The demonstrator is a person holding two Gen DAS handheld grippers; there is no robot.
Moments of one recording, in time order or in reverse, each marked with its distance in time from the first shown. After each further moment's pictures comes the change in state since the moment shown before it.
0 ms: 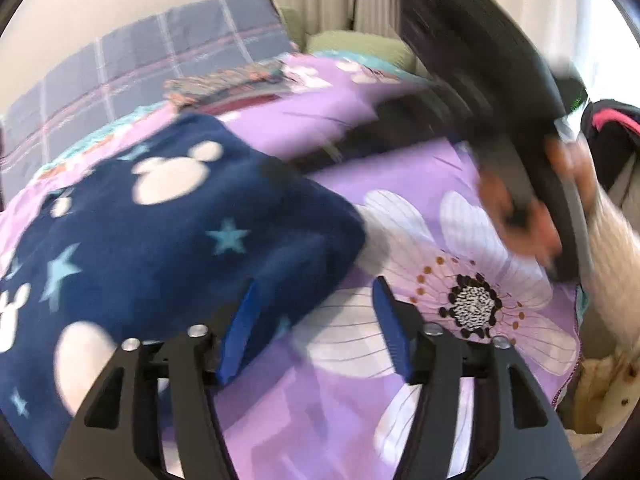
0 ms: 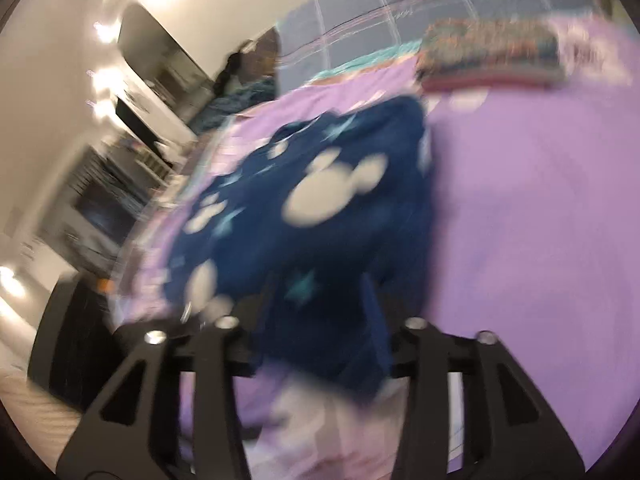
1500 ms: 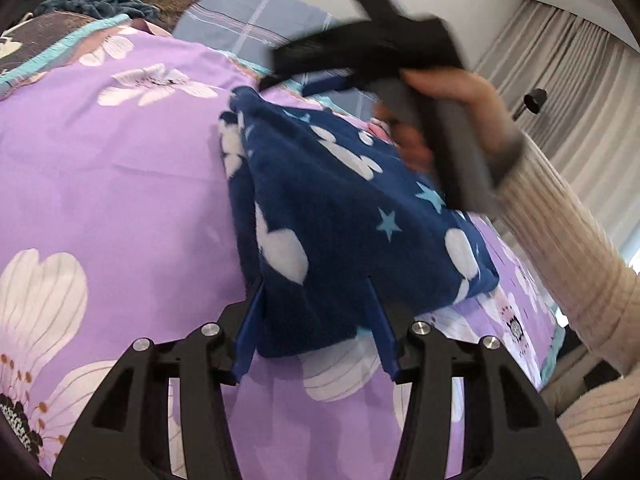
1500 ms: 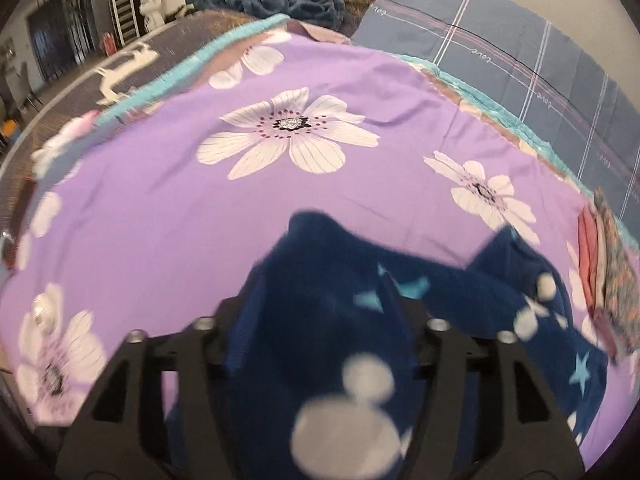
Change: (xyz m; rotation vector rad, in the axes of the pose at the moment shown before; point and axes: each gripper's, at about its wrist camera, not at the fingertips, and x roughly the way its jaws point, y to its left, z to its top) left arm -0.145 0.254 -0.209 -0.689 -0.222 -0.030; right arm 0.359 0.298 0.118 -0.557 0.242 -0.473
